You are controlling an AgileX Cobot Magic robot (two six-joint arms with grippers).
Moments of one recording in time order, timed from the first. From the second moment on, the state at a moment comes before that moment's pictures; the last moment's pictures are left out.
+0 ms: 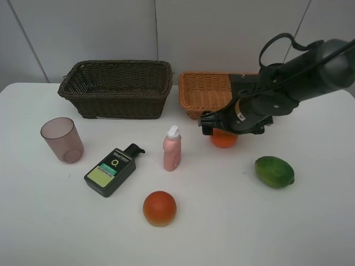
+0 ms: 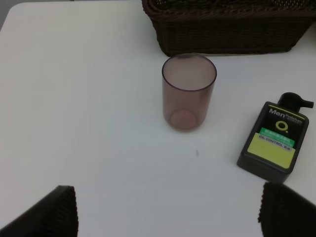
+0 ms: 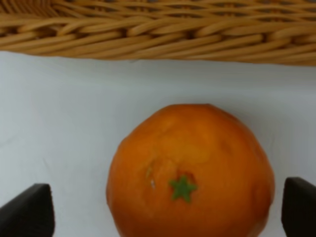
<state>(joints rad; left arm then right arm) -0.08 -0.01 -0.51 0.07 1.07 -0.09 0.51 1.91 -0.98 -0.85 0.27 1.20</state>
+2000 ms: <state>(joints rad) -0.08 -0.01 -0.51 0.07 1.07 -0.09 0.48 2.01 -0.98 -0.99 0.23 1.20</state>
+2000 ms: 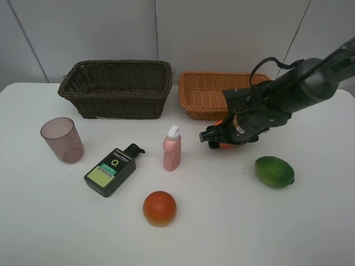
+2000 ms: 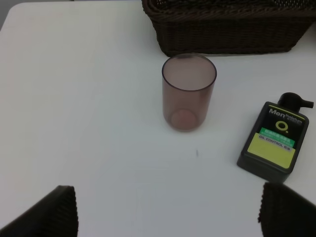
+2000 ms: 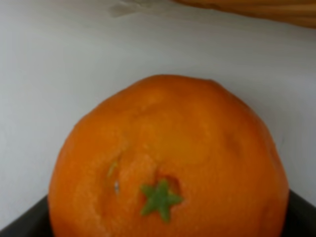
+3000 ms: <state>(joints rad) -0.08 -0.01 -0.51 0.07 1.07 -0.09 0.54 1.82 -0.98 -0.66 0.38 1.00</state>
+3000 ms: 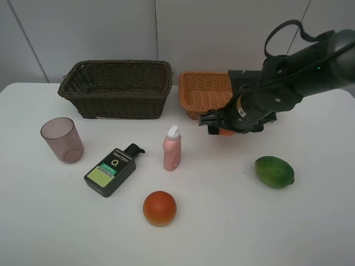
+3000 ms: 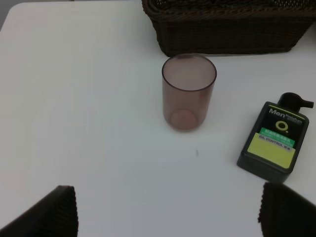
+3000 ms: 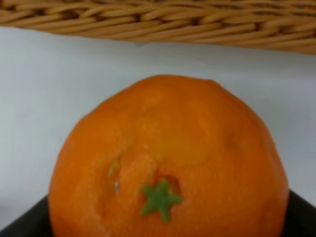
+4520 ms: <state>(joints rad) -0.08 -0.01 -0.51 0.07 1.07 -0.09 0.28 2.18 -1.69 -0.22 0.72 0.27</state>
